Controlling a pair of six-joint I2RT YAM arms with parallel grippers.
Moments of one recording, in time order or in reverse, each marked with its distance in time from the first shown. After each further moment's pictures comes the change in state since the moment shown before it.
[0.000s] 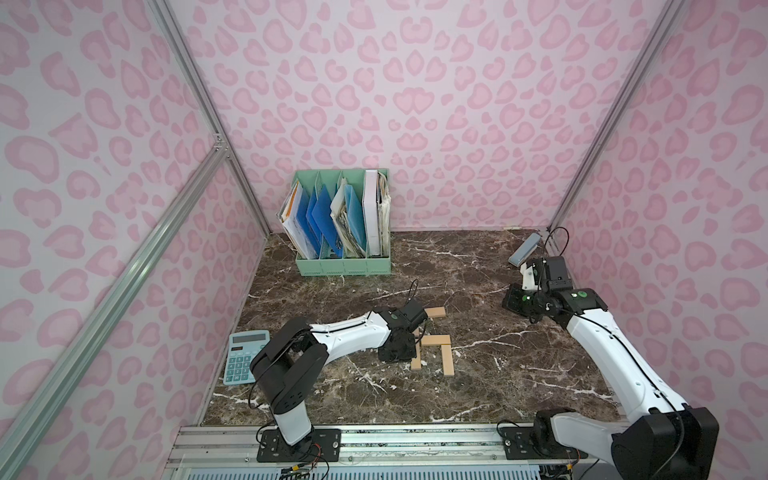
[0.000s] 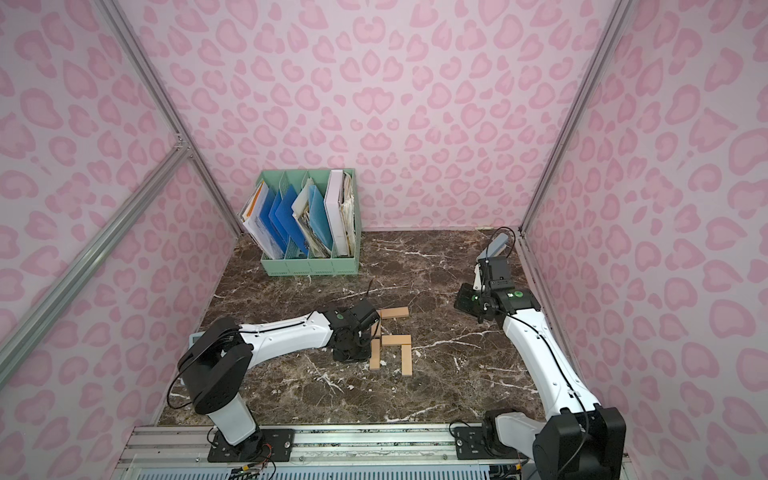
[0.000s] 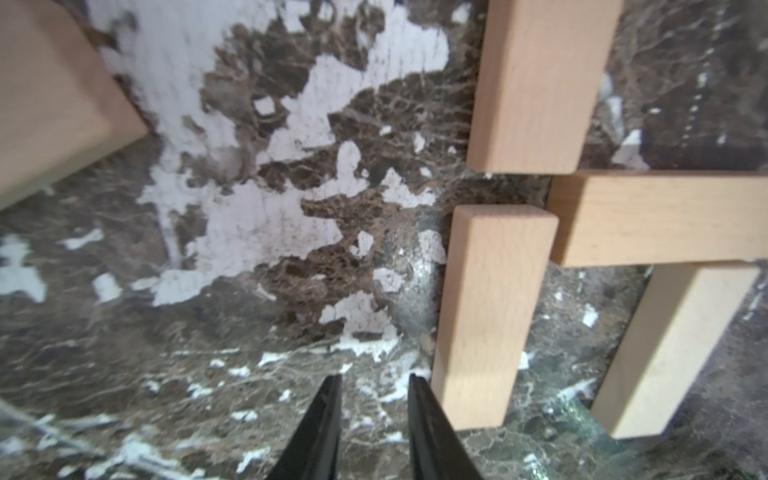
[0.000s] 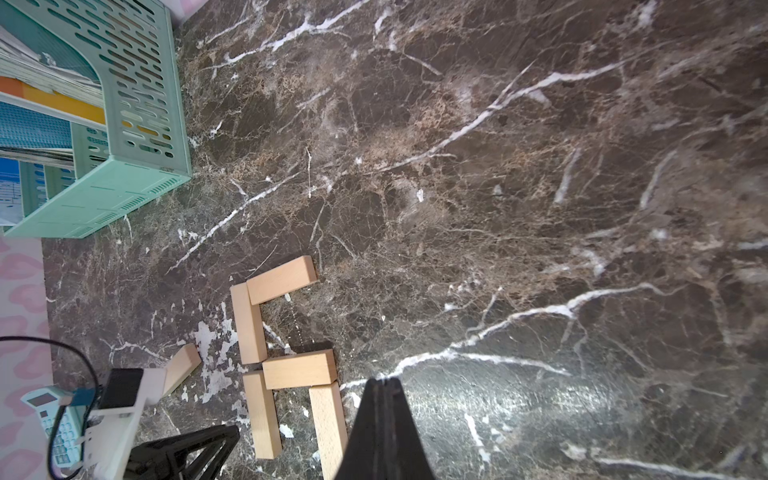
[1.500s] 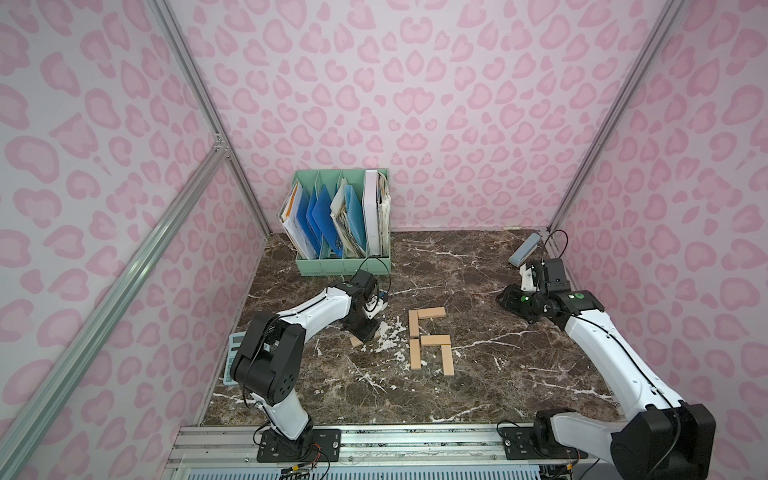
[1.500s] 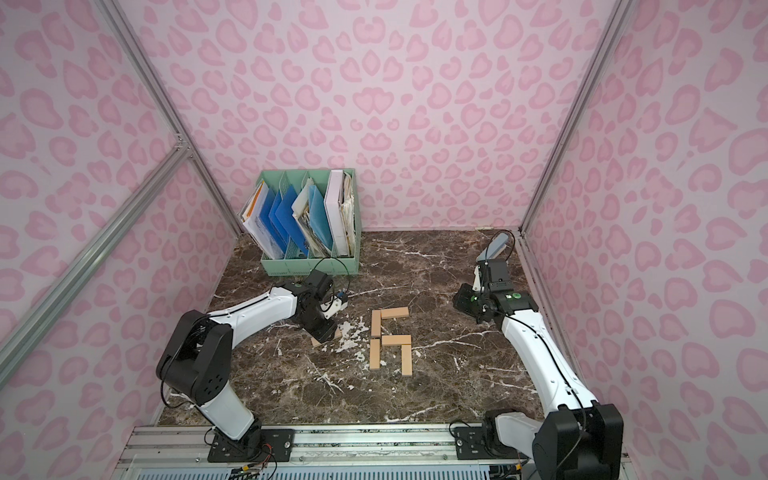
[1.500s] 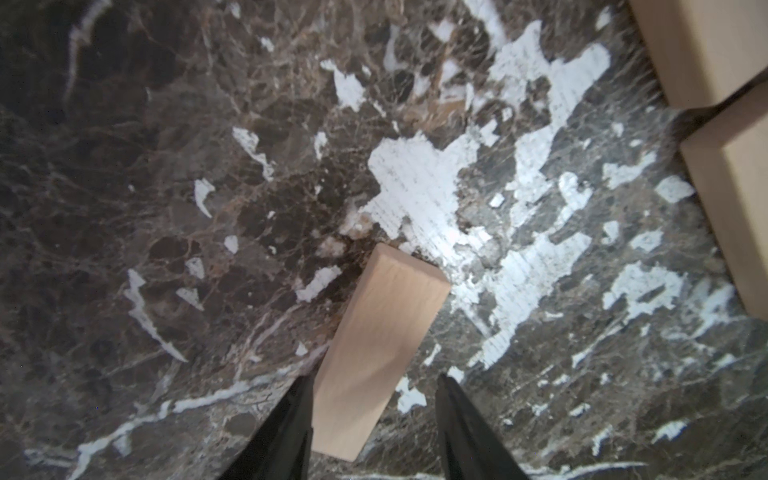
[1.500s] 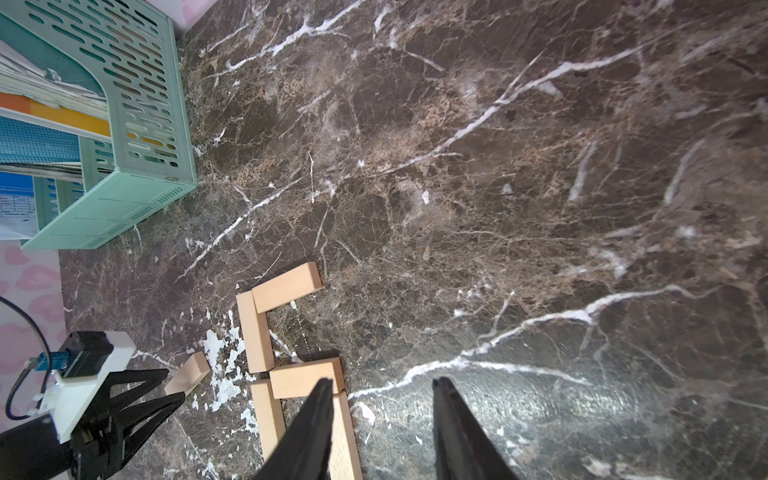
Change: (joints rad) left arm 0.415 0.017 0.016 -0.069 0.068 1.159; right arm -0.006 0.015 -0.031 0.052 -0.019 0.038
